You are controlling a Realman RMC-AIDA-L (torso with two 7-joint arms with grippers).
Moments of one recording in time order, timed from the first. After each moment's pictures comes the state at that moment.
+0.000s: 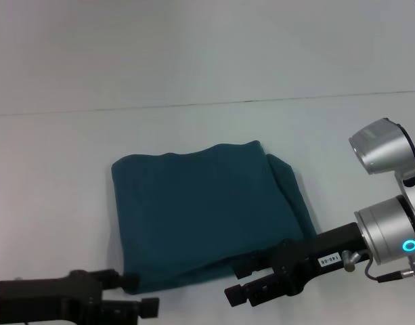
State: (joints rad) left arm -0.42 -2.15 0.65 0.84 2.18 1.79 -1.76; right arm 0.67 2.09 -0.85 -0.62 -2.19 -1.67 1.82
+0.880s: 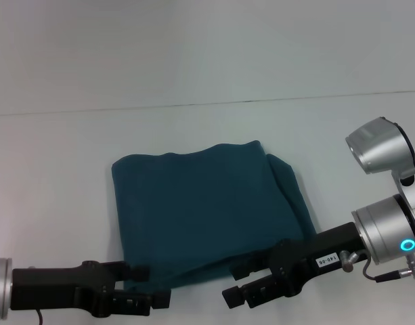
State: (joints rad) left arm -0.46 -2.16 0.70 0.83 2.18 1.75 -1.81; right arm 0.68 2.09 -0.85 -0.62 -2.19 -1.67 1.82
